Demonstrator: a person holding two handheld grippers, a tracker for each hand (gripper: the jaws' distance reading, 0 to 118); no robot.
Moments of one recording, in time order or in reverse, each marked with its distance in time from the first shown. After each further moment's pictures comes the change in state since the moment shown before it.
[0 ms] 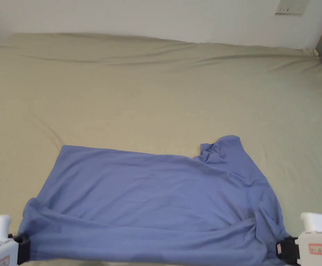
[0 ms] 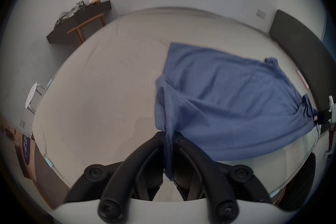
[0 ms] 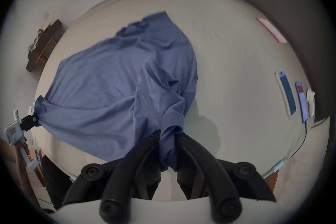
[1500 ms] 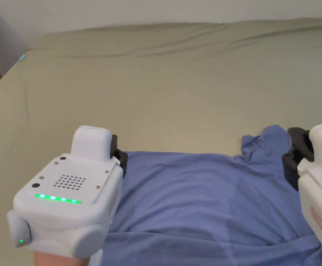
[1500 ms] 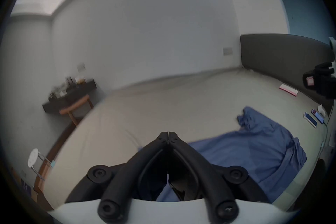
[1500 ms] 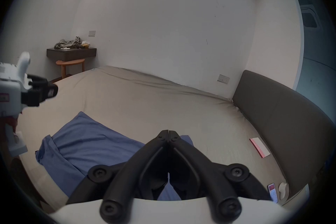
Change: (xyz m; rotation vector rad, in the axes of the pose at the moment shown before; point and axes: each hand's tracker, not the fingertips) left arm 0.122 0.129 0.046 0.522 -0.072 -0.226; right arm -0.162 0.060 0.105 0.838 -0.108 0.398
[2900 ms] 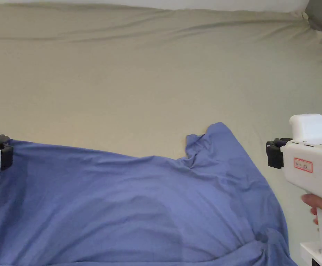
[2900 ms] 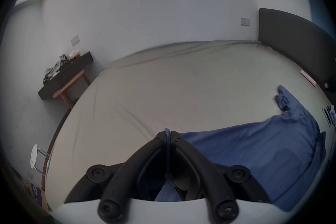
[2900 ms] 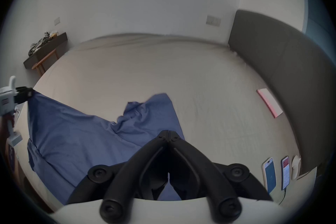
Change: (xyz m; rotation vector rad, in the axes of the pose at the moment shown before) left arm -0.075 0.005 -0.119 -0.168 0.059 -0.017; right arm 0.133 -0.059 -0.158 -0.466 0.007 -0.224
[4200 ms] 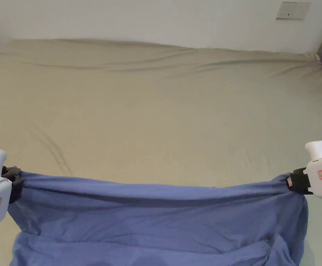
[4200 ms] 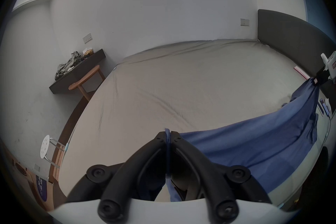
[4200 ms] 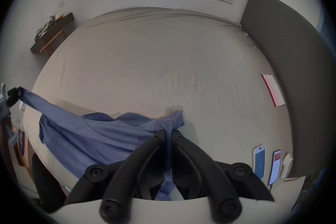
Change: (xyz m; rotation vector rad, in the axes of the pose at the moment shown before) left arm -0.031 -0.051 0.131 -0.054 0.045 0.002; right arm 0.028 -0.014 0.073 -0.193 0.086 0.090
